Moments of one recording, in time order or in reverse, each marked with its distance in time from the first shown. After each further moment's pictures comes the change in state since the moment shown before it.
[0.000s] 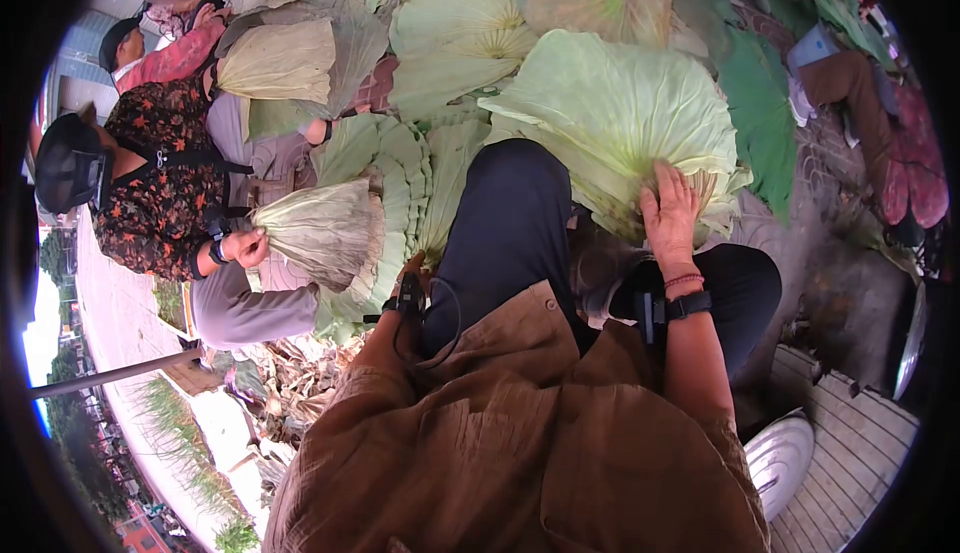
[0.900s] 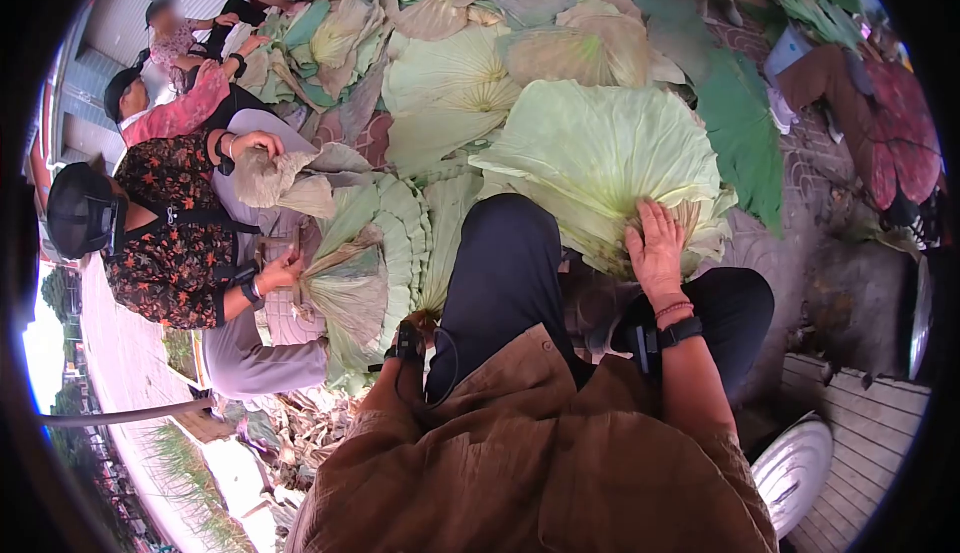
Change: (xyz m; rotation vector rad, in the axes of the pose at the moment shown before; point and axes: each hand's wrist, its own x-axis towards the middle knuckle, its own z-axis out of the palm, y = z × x) left_hand -0.060 -0.012 0.026 0.605 -0.105 0.307; right_hand -0.003 -0.010 -0.005 0.028 0.010 0.021
